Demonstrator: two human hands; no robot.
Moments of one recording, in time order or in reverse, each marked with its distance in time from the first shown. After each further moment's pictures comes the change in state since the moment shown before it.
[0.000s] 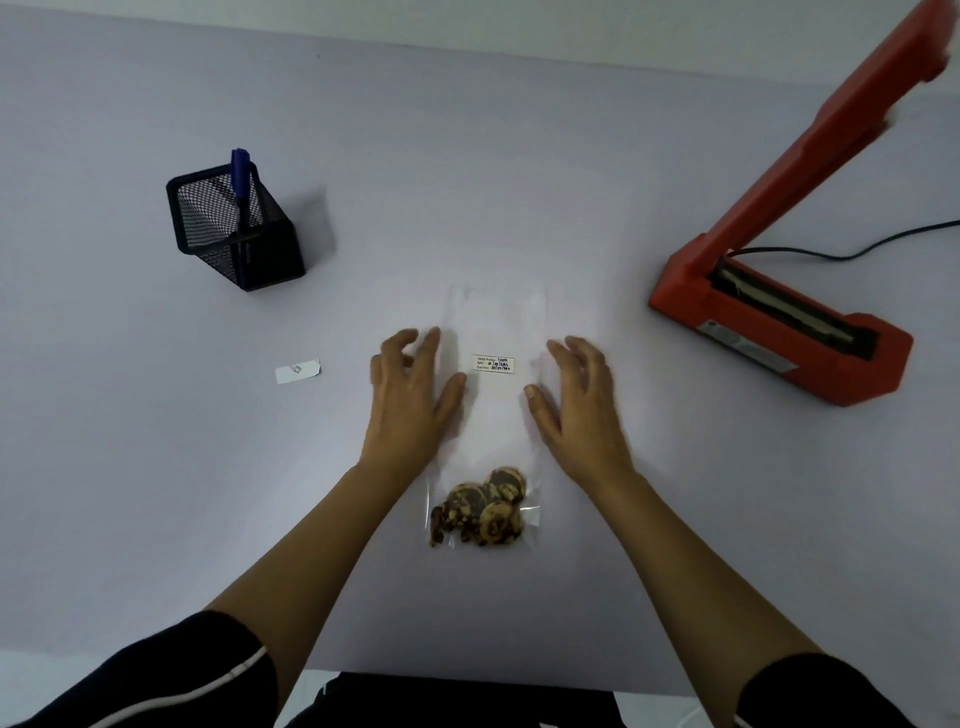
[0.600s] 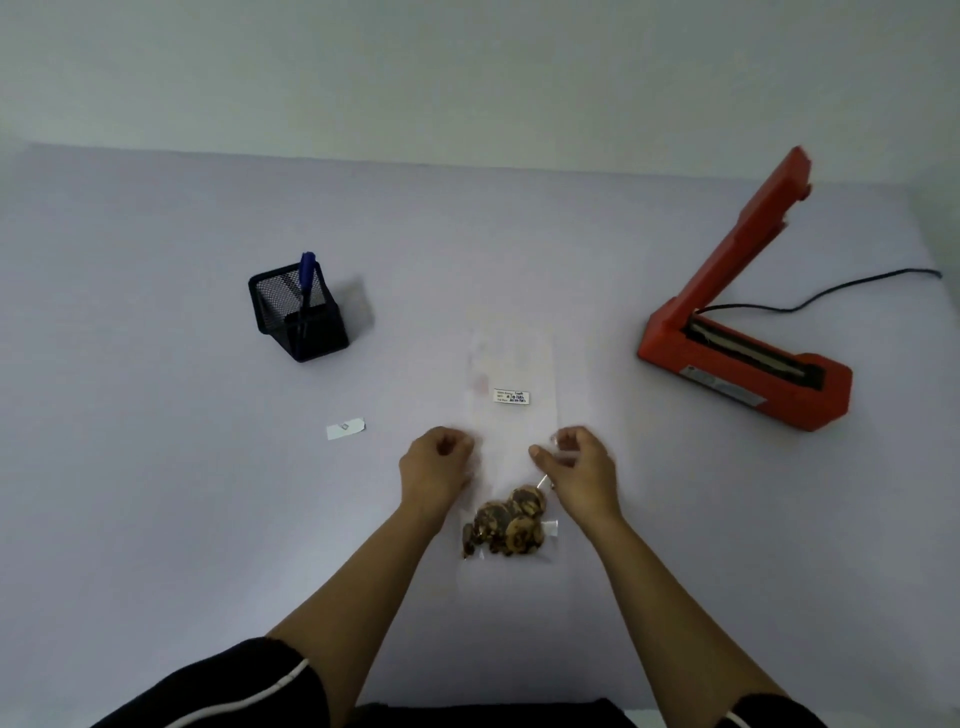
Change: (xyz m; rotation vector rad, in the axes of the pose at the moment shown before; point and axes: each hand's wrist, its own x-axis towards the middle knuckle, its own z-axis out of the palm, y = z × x) left_hand -0.013 0.014 -0.032 -0.641 -0.150 -0.624; right_hand -0.017 -0.046 0.000 0.478 0.045 0.606
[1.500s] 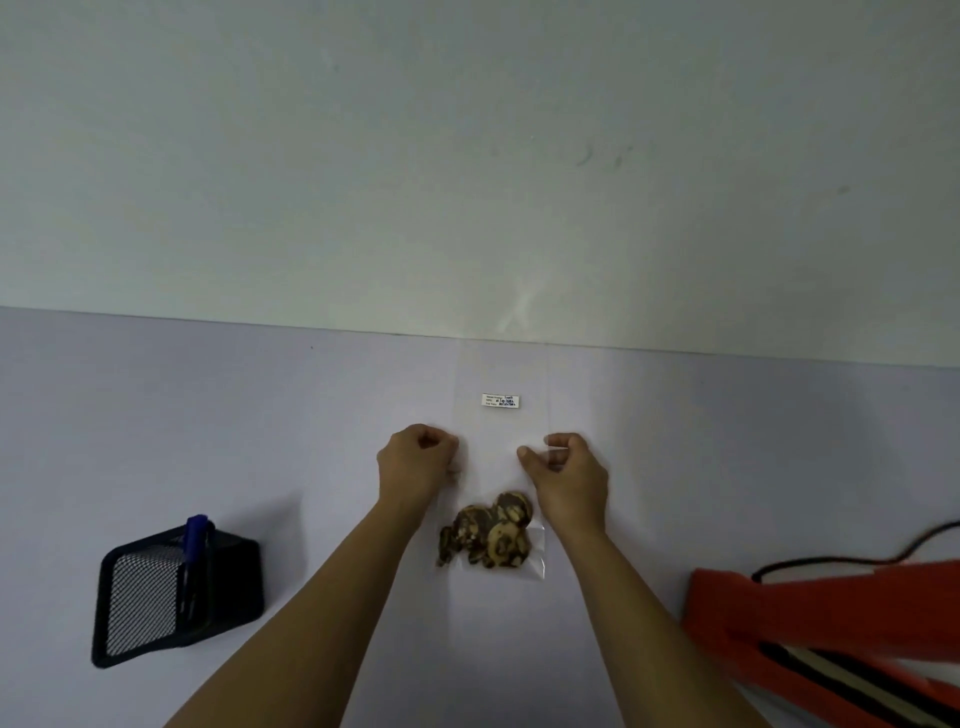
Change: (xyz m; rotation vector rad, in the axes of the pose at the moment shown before) left_hand 0.227 0.181 0.038 0.029 0.115 0.130; right_hand 0.251 -0.142 0.019 -0.016 0.133 -0.126
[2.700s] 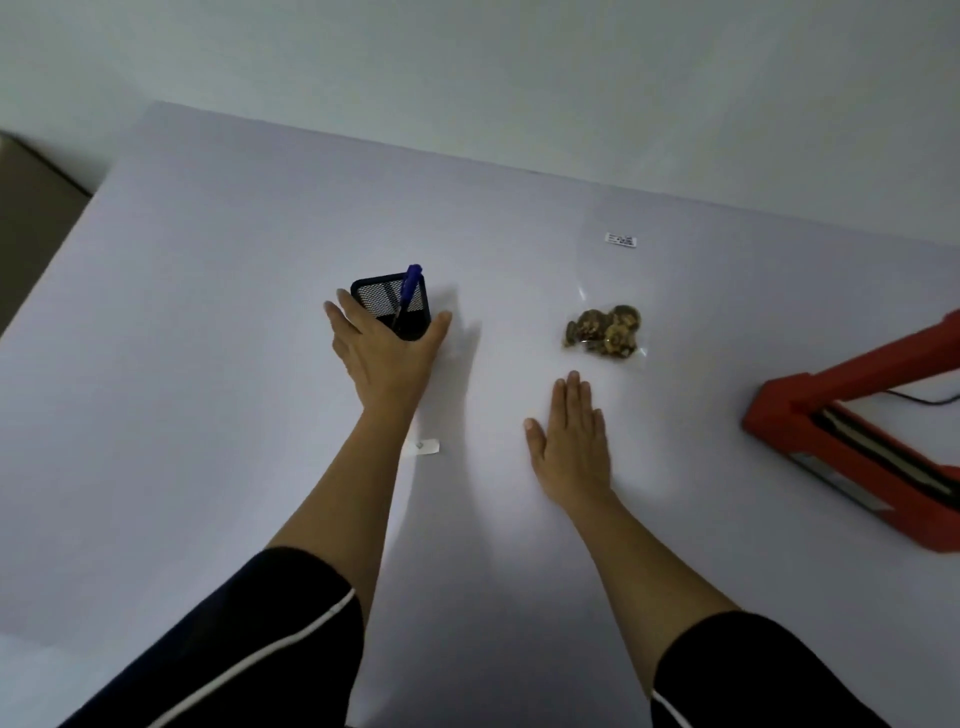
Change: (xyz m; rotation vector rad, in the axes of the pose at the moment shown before) left_hand -0.116 -0.092 -0.163 0.176 0.444 0.068; right_hand -0.208 0.064 0.052 -0.823 -0.294 -0.424
